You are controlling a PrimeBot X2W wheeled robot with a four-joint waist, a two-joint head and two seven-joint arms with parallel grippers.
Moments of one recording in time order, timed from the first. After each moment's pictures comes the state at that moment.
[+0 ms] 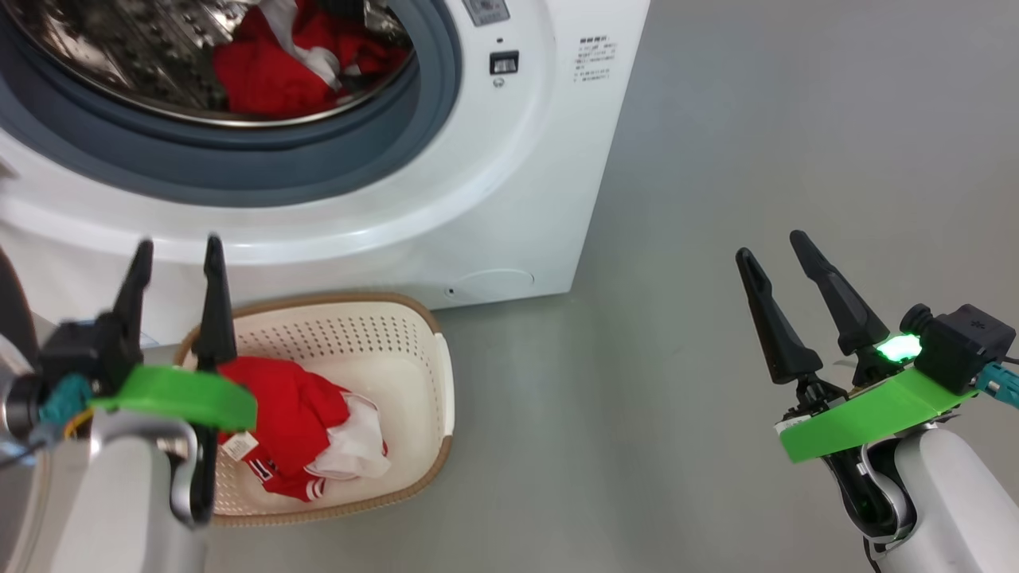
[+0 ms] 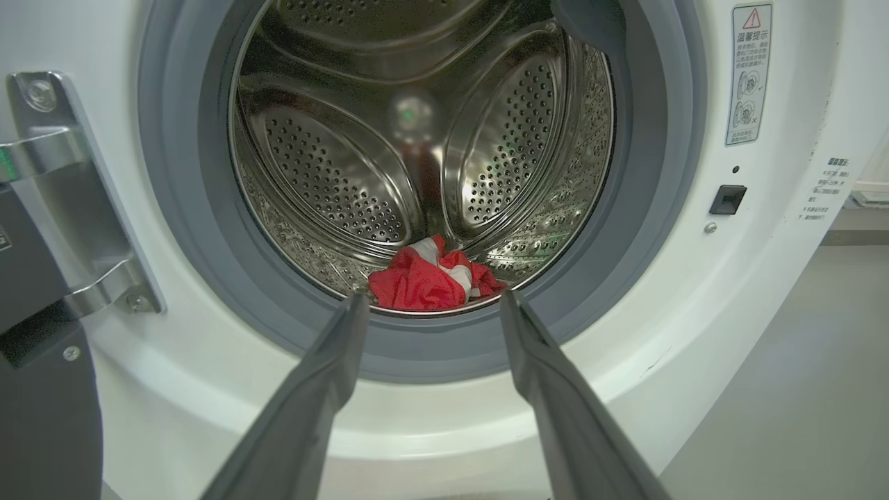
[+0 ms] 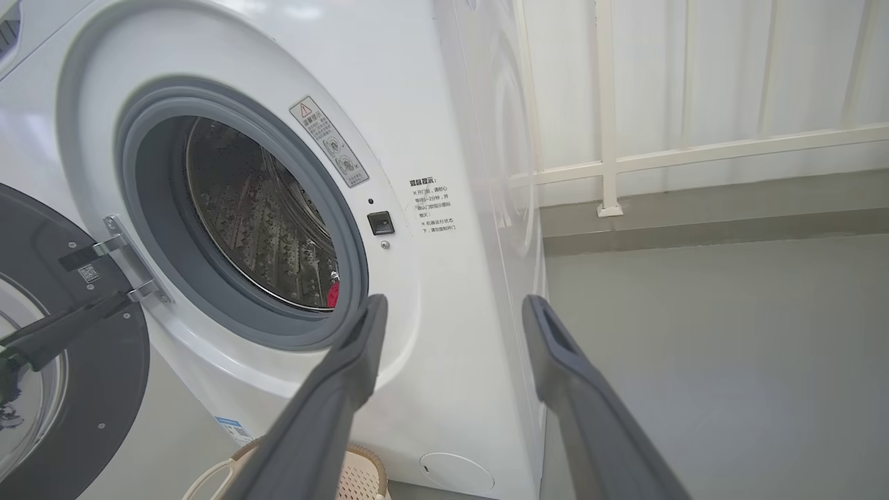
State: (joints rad) left arm -0.49 0.12 -0.05 0.44 -0.22 -0.08 -0.26; right arm -0.32 -0.30 0.25 0.12 0.58 0.13 -0.26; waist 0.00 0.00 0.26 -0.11
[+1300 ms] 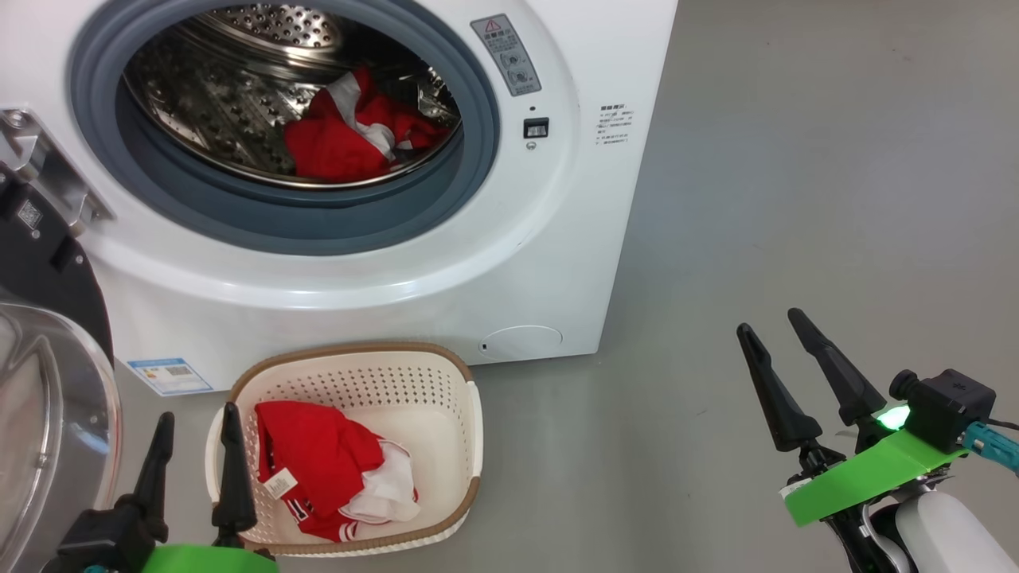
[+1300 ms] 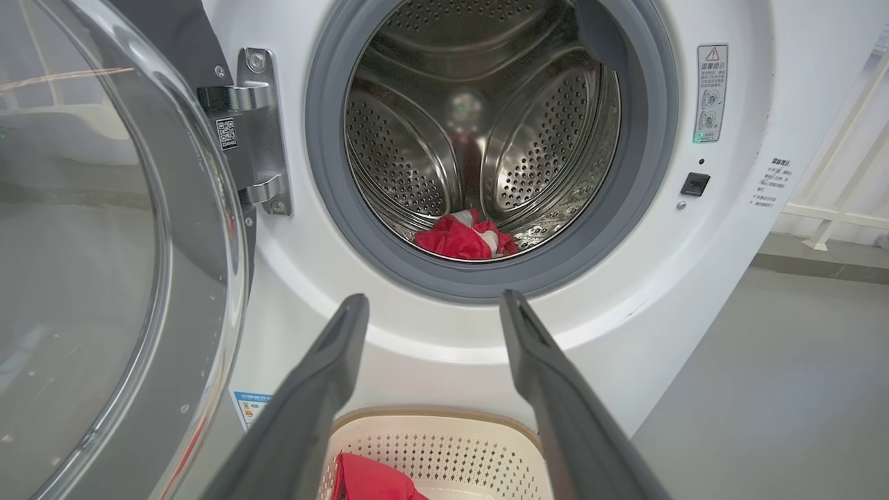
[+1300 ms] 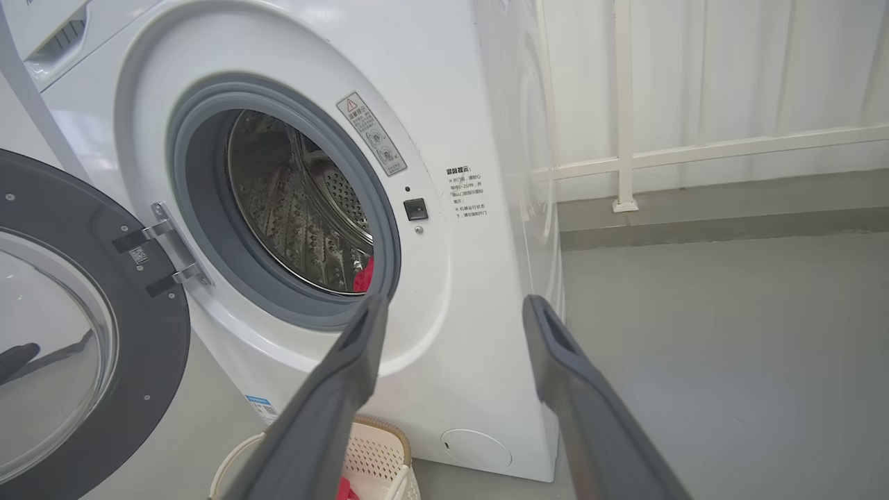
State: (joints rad) left arm -0.05 0.05 0.01 0.16 -0.25 -0.05 -0.26; right arm -0.20 -0.32 0.25 0.15 0.58 0.13 -0.26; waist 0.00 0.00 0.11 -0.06
